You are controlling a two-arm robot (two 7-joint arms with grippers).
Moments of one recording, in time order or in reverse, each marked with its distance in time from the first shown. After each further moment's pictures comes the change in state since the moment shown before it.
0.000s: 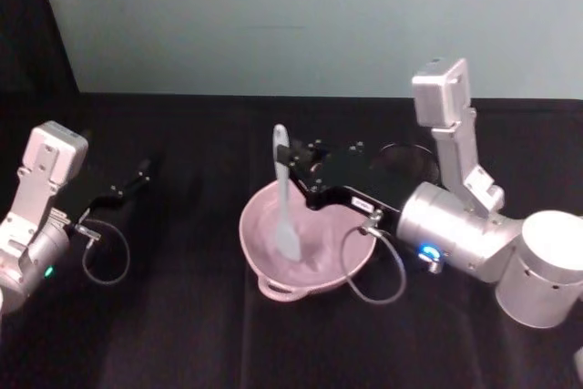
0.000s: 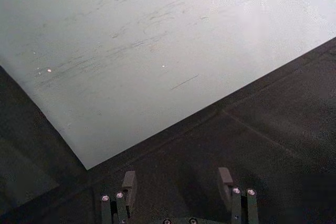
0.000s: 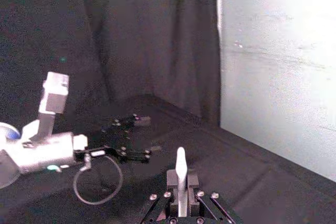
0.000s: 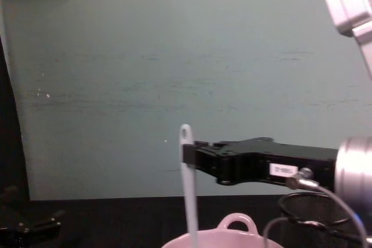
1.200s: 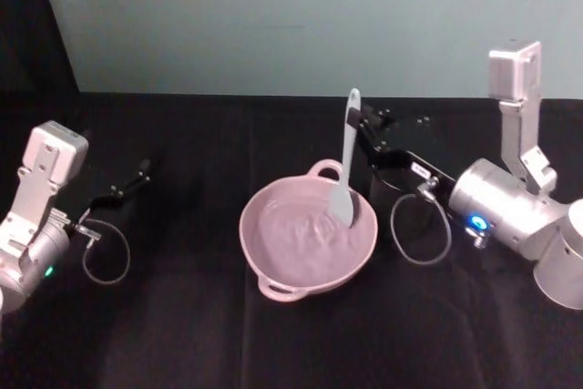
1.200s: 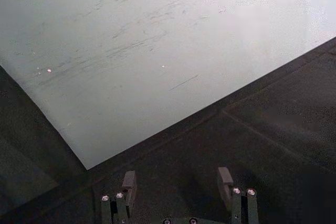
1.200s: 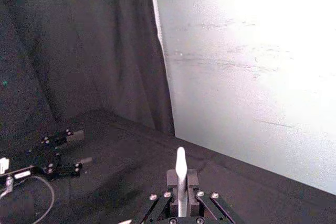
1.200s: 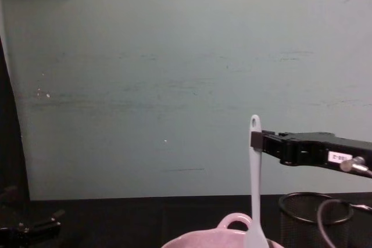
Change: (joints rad) left arm 0.000 0.000 0.000 0.000 0.000 0.000 0.000; right arm 0.015 -0.001 0.116 0.132 0.054 -0.071 -0.028
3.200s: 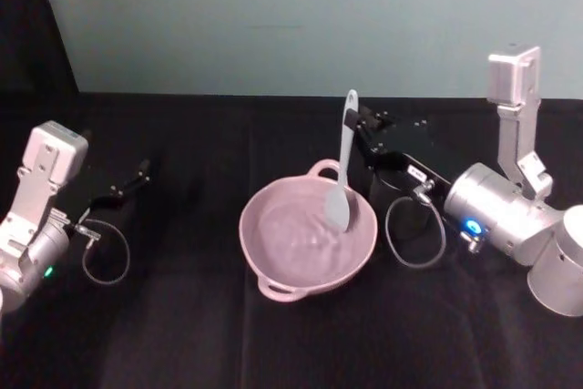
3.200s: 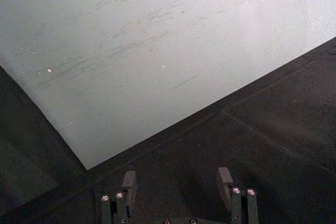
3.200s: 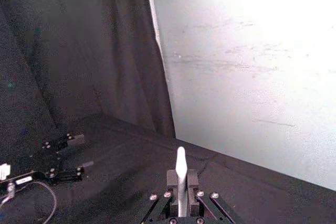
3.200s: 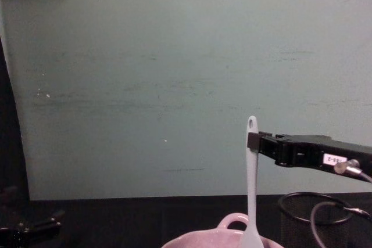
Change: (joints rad) left arm 0.000 0.000 0.000 0.000 0.000 0.000 0.000; right arm -0.020 -0.017 0.007 -0.009 0.004 -0.005 -0.016
